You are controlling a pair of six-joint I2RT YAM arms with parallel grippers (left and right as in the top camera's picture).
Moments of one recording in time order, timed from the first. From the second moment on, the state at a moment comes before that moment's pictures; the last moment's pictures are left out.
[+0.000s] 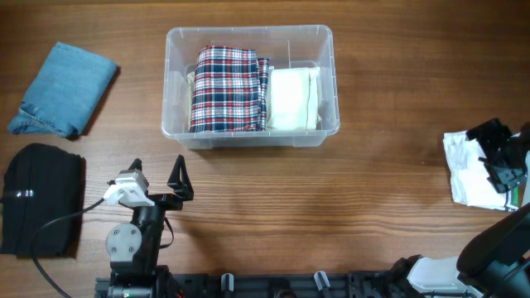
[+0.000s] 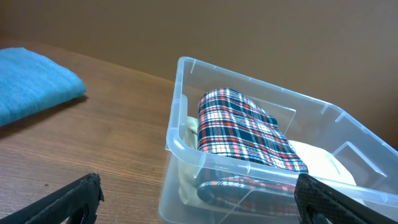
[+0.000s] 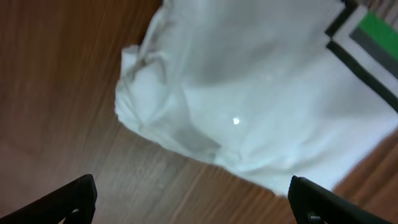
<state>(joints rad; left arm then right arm) -0.01 0.02 0.01 -0.07 0.06 -0.34 -0.68 1.61 1.15 -0.87 -0.08 0.45</state>
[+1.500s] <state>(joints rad) -0.01 0.02 0.01 -0.07 0.06 -0.34 -1.01 1.75 0.95 -0.40 -0.04 0.20</state>
